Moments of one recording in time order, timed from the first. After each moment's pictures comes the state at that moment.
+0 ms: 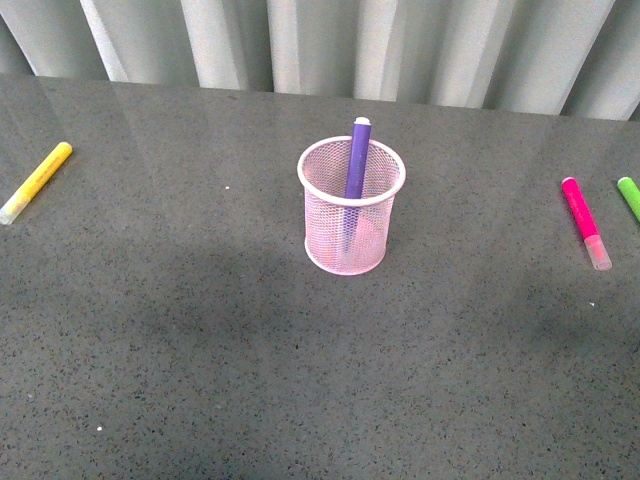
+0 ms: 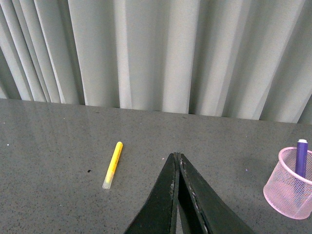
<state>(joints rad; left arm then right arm) 0.00 0.45 0.01 0.45 0.00 0.00 0.00 0.00 0.02 0.00 0.00 0.00</state>
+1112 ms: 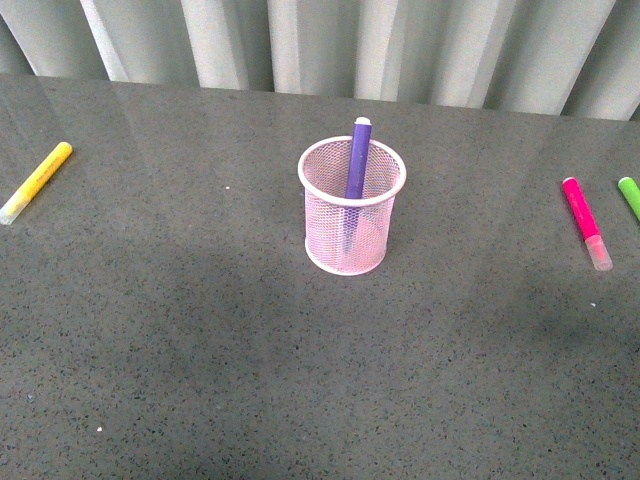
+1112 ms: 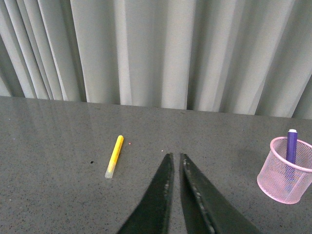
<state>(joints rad) 0.00 0.00 0.01 0.00 0.00 0.00 0.00 0.00 0.02 0.00 0.00 0.00</state>
